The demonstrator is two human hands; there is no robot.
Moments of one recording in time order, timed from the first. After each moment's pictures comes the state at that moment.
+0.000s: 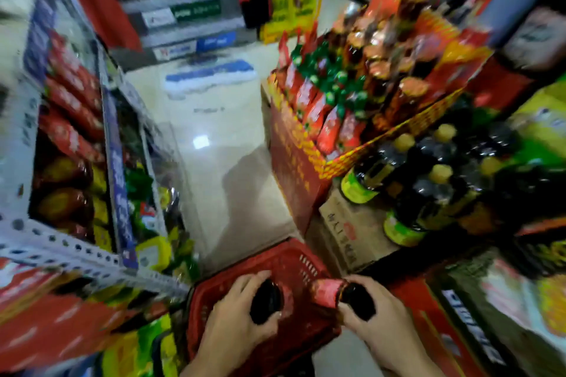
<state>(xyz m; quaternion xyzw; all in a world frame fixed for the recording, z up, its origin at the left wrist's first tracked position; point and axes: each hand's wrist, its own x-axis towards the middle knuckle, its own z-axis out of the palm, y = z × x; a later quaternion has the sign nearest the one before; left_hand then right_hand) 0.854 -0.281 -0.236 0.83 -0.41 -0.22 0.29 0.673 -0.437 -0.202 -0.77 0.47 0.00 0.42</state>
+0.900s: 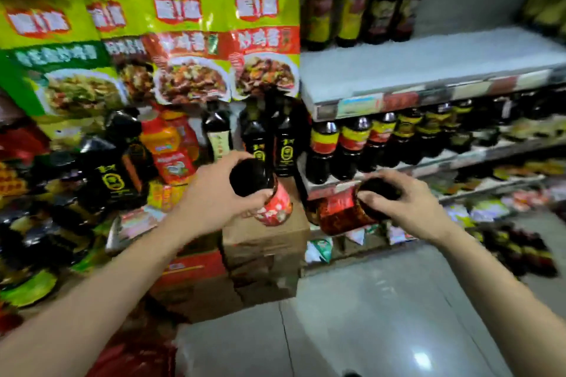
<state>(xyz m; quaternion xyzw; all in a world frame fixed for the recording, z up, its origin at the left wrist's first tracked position) 0.424 -0.334 0.014 0.33 -0.88 -0.28 0.18 0.203 -0.159 -0.013 -0.46 0.77 -0.41 0.18</state>
